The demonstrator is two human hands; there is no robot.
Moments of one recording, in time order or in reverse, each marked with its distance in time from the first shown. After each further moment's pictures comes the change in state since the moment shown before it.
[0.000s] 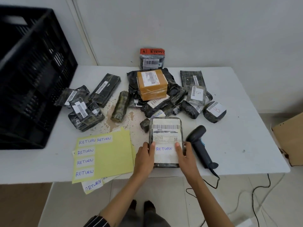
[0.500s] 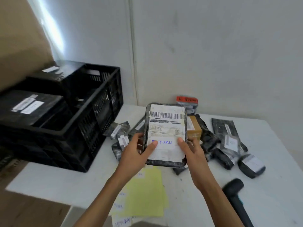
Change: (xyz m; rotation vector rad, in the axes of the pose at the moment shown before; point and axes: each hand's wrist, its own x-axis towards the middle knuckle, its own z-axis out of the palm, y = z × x) left_hand -0.023 0.070 -0.208 -0.260 0.268 0.291; right_hand -0.007 -0.196 0.070 0.409 -0.319 -0.183
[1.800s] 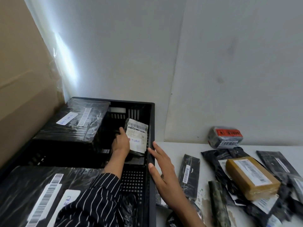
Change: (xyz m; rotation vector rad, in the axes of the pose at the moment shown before) left_hand 0.381 -0.117 -0.230 0.768 0.022 -0.200; right_hand 0.183 0.050 0.320 -0.656 -0.124 -0.391
